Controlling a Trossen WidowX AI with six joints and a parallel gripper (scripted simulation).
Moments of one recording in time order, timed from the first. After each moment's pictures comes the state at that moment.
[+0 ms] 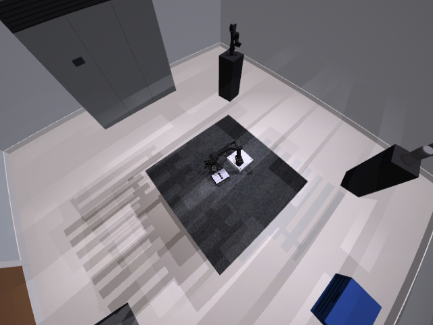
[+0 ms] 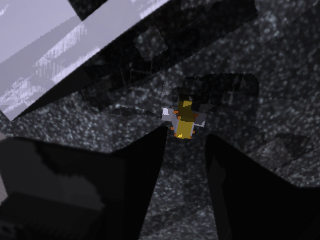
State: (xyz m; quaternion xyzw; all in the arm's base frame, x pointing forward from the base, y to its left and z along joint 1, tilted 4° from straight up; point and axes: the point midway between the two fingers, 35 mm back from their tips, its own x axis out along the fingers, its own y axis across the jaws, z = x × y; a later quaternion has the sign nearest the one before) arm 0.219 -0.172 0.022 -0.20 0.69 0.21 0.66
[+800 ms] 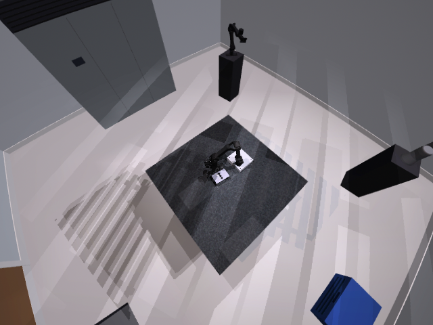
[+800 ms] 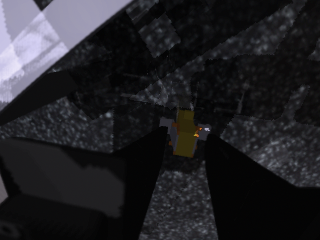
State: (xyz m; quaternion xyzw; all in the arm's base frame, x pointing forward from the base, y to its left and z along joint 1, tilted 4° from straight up) arm 0.218 -0.172 -0.002 -0.20 0.69 0.21 0.67
